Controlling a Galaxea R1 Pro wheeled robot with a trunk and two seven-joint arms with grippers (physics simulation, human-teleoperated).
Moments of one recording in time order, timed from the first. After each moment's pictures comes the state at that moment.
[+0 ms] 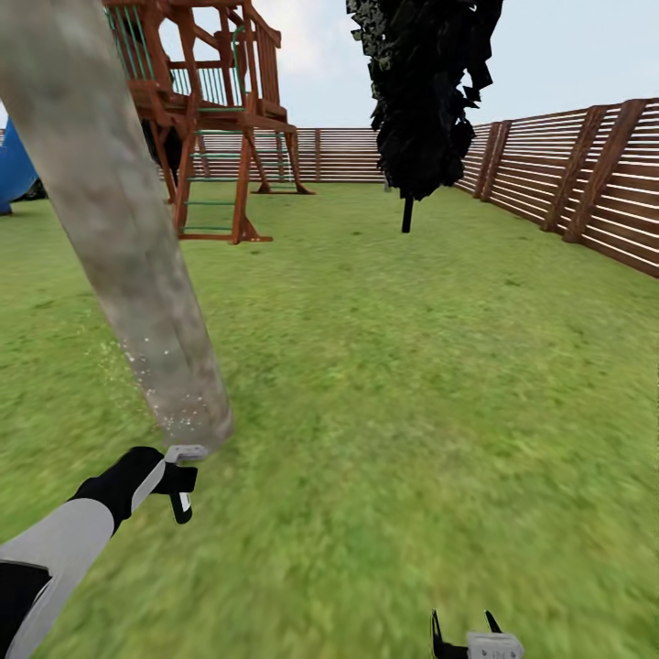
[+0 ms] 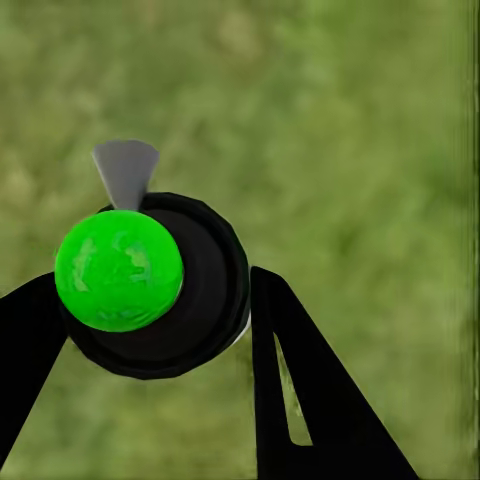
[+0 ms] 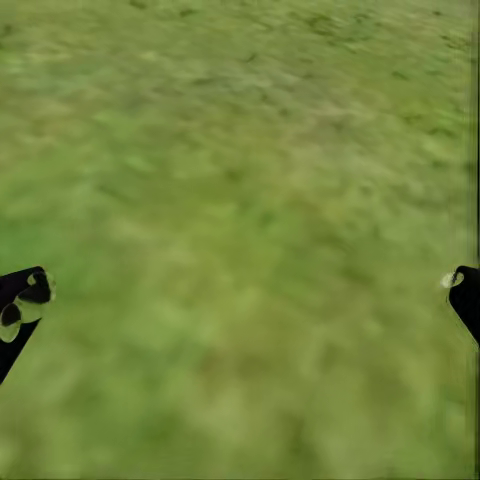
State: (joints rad) left arm -0.91 0.24 -0.24 -0.36 0.22 0.63 -0.11; right arm -0.33 0.02 0.09 -0.02 0.16 -0.99 -0.35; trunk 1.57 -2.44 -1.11
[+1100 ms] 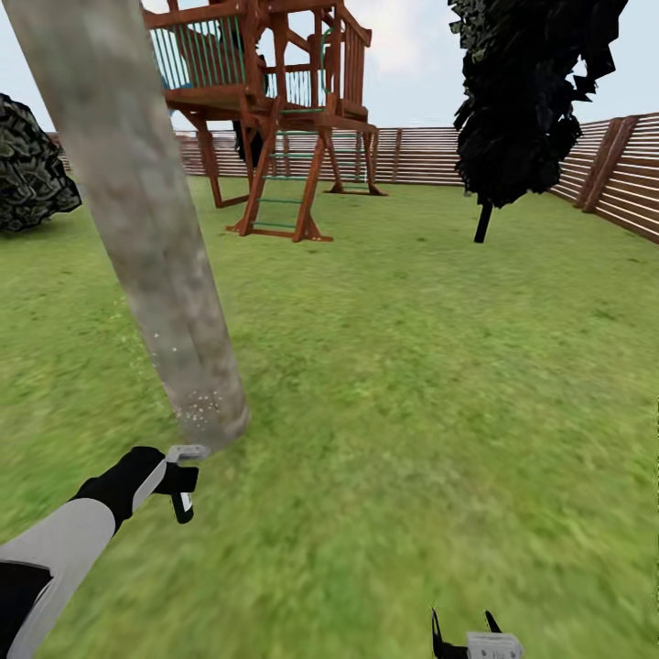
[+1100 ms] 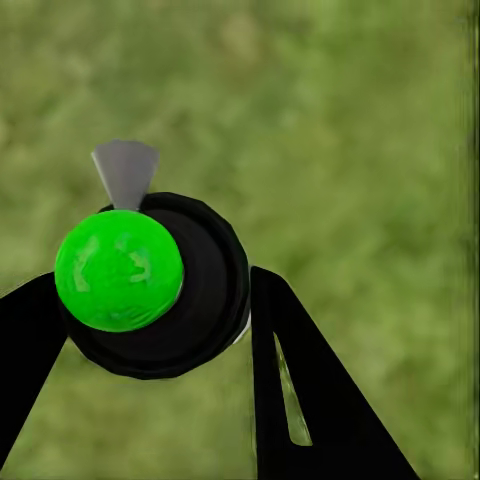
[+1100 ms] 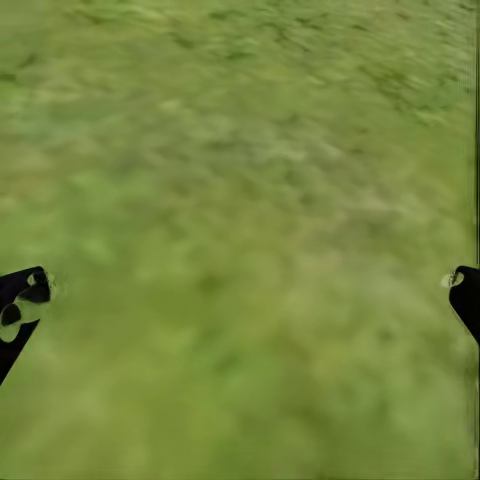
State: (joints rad) left arm -0.91 0.24 -0.24 -0.36 0.22 0.63 -0.11; right arm -0.33 0.02 0.09 -0.02 0.16 -0.99 -0.35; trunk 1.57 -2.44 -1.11
